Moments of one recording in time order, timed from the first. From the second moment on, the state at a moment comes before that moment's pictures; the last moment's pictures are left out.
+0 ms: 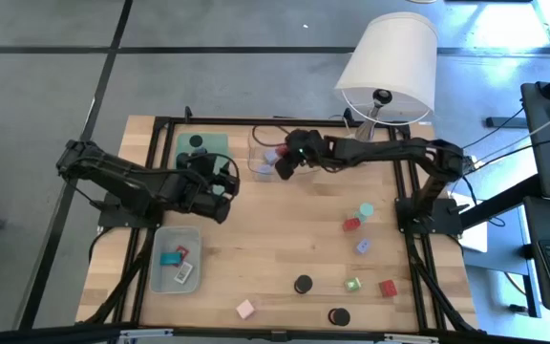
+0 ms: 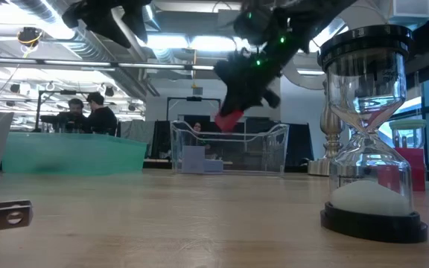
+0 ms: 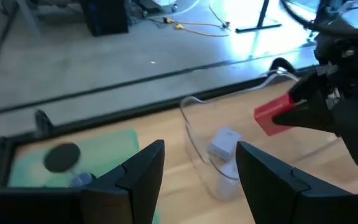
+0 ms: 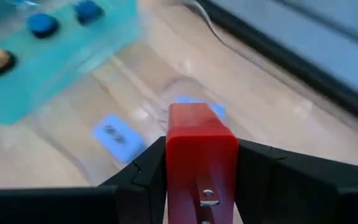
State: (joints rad) left arm -0.25 1.33 1.17 -1.12 -1.12 -1.34; right arm -0.25 1.76 1.20 -0.23 0.27 0.41
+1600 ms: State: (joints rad) left arm 0.05 1.33 1.17 -1.12 -0.91 -0.97; right arm -0.36 1.82 1.21 -0.43 0.27 0.65
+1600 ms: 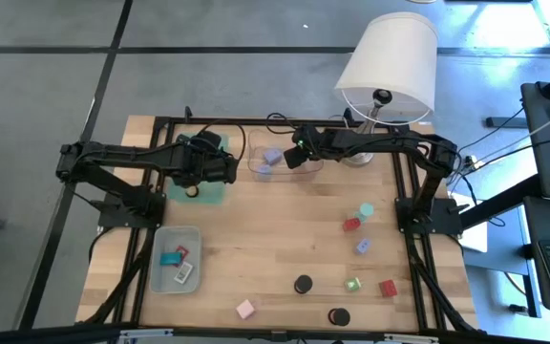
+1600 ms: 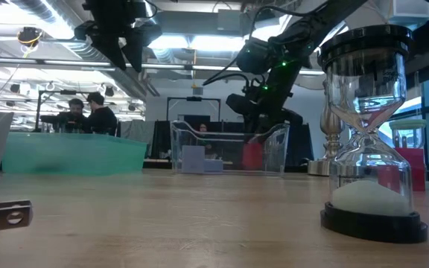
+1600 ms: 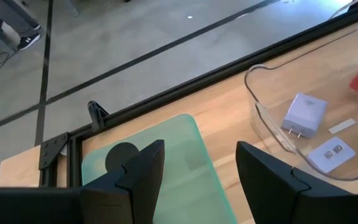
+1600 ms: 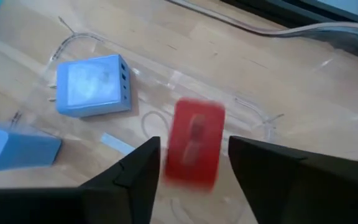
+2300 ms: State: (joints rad) left arm 0.05 1.33 1.17 -1.12 -0.92 -0.94; right arm -0.23 1.40 1.33 -0.71 0.24 0.44
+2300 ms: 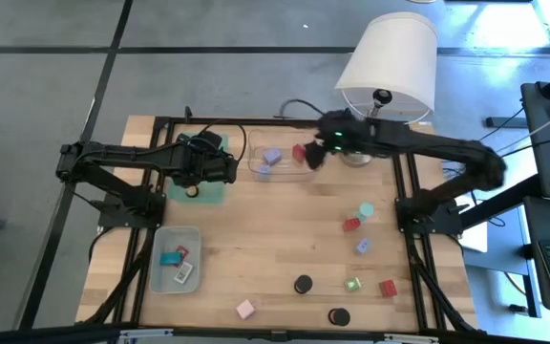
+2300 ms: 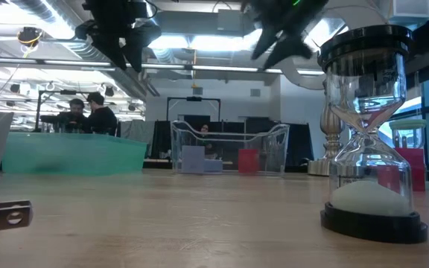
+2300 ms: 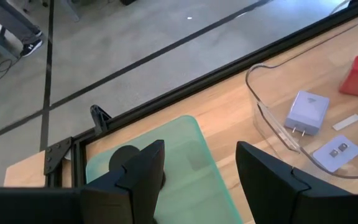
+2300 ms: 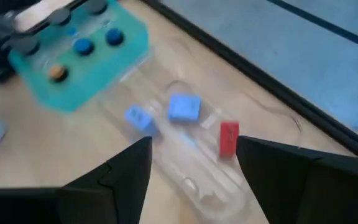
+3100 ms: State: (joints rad) left arm 0.05 1.33 1.17 -0.83 -0.83 -0.94; right arm 0.31 1.04 0.91 -1.20 0.13 1.19
